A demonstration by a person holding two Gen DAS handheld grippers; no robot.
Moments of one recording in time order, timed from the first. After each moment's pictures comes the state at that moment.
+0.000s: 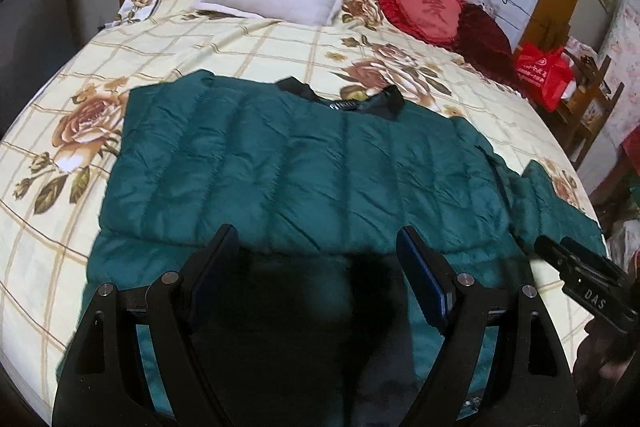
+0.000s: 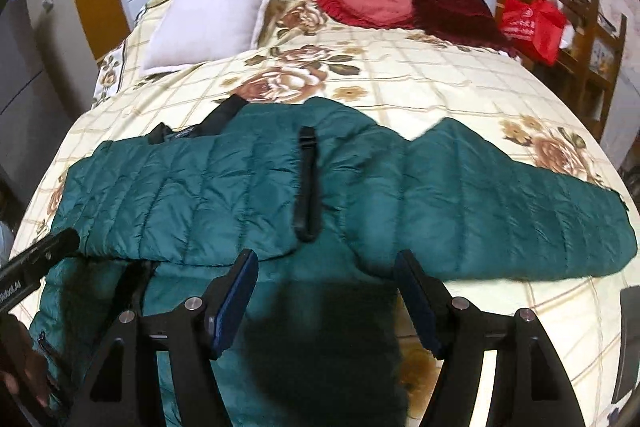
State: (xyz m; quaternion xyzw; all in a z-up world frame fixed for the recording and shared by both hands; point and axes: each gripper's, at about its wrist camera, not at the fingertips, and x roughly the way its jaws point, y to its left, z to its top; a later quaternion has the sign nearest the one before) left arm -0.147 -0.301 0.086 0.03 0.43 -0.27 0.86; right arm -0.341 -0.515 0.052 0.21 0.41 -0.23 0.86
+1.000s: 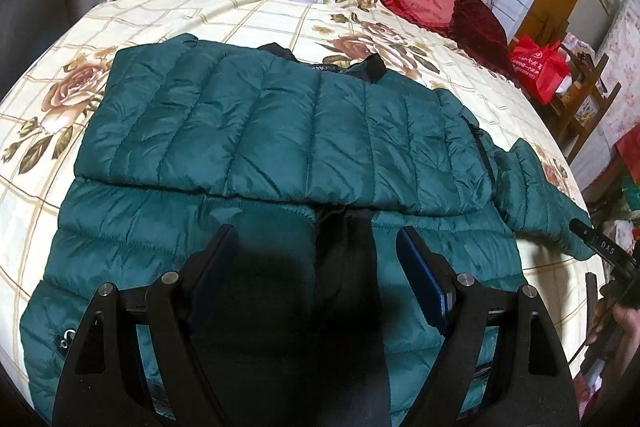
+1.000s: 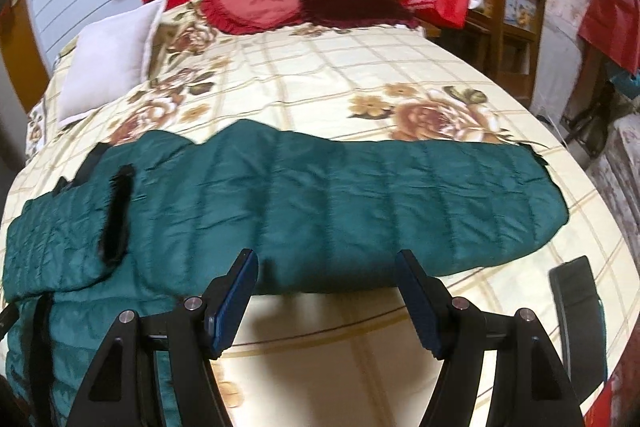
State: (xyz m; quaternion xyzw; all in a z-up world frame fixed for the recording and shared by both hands) left arm -0.173 -0.310 0.069 0.01 0.46 -0.27 0.84; right arm -0.437 -0.642 0.025 0.25 0.41 -0.35 0.81
